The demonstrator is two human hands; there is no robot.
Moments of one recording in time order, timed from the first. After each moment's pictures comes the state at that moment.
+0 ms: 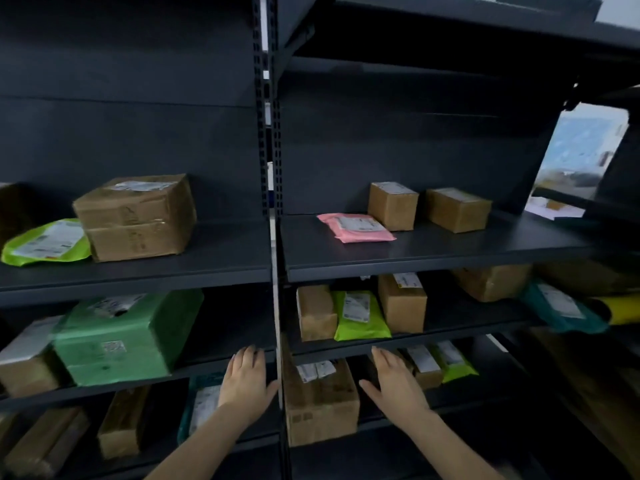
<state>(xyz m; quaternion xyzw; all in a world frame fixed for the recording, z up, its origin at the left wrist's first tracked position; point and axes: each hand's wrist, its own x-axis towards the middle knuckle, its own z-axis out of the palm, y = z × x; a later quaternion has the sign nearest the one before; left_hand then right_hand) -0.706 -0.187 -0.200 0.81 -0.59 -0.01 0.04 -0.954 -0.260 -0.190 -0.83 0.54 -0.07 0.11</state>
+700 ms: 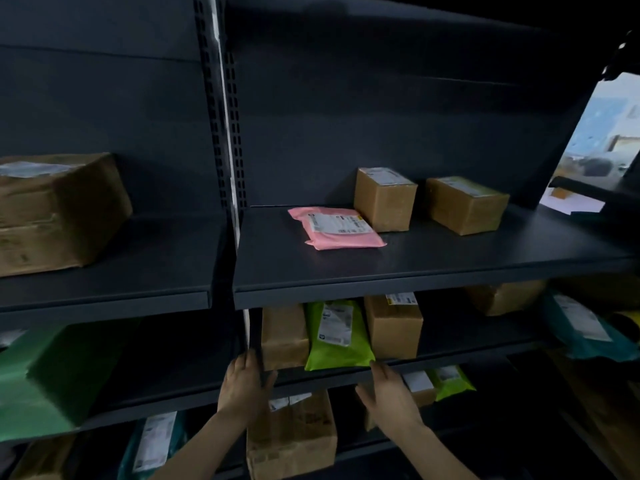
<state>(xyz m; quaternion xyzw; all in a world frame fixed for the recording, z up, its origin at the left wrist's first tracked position) -0.730 -0.333 -0.250 0.83 -0.52 -0.14 0.14 -0.971 -0.393 -0.240 -0.81 0.57 -0.02 0.16</state>
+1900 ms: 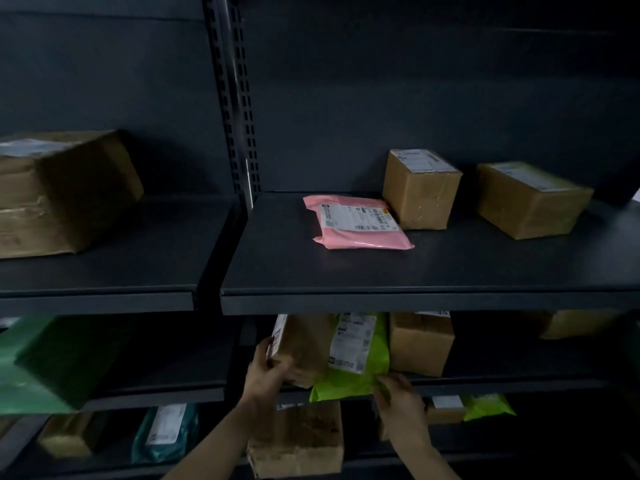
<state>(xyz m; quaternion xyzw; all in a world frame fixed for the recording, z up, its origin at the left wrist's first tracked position) -0.754 -0.383 -0.261 0.72 -0.25 -0.40 0.51 -0.971 -0.449 -0.283 -0.78 0.55 -0.17 0.25</state>
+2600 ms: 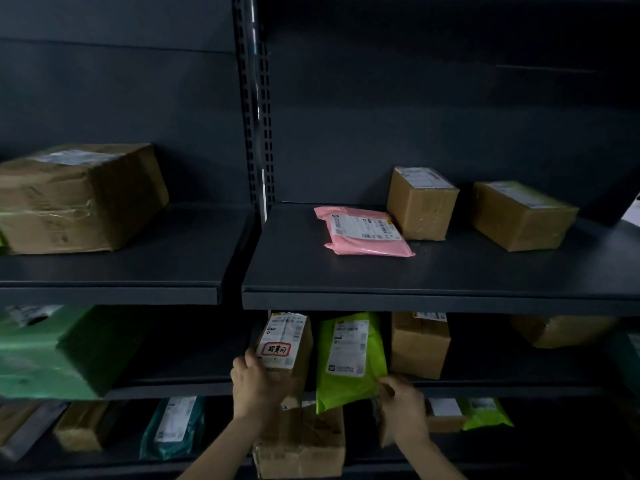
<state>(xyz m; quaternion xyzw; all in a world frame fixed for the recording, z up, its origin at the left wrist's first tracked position) -0.759 -0.346 -0.246 0.87 -0.32 -0.19 0.34 -0.973 -0.439 -0.265 -0.76 0.56 -0.17 0.27</state>
